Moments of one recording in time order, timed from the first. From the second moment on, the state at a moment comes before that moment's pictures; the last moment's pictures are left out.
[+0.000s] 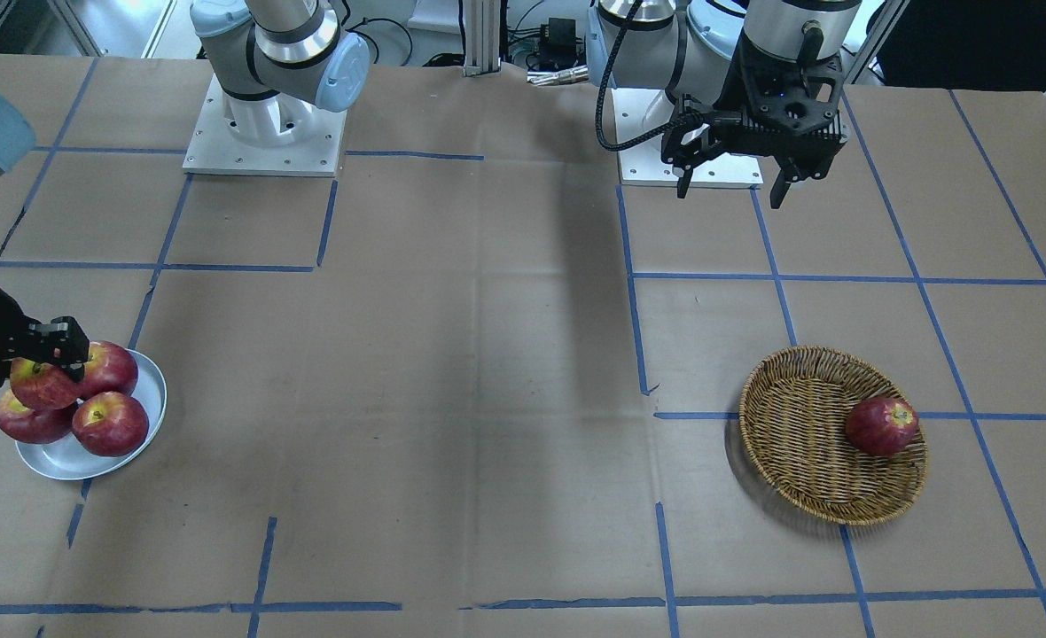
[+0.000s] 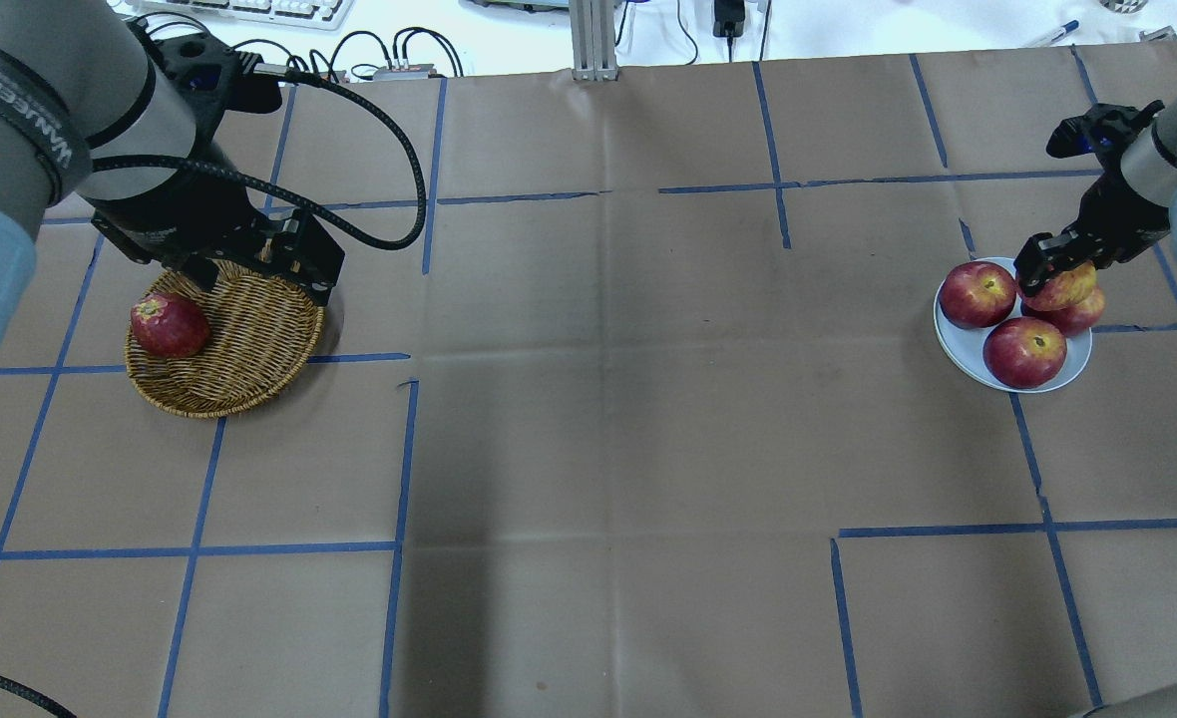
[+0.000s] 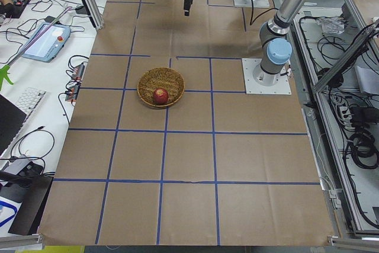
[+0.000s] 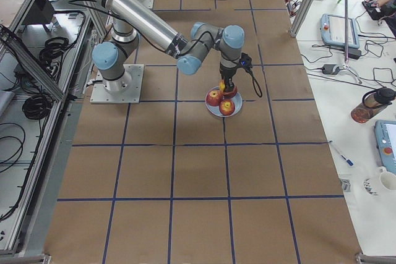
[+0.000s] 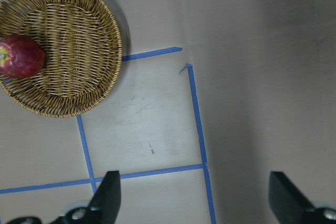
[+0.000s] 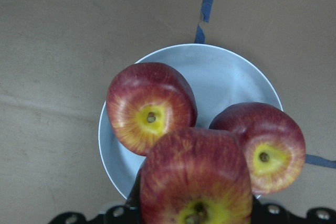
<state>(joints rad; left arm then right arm) -1.58 -1.44 -1.69 -1.50 1.62 0.16 1.11 -1.31 1.82 -2.08 -1.54 -0.66</state>
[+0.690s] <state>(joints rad) -1.58 -1.44 -1.69 -1.49 1.62 0.16 1.10 -1.27 1.82 -2.10 -1.52 -0.67</state>
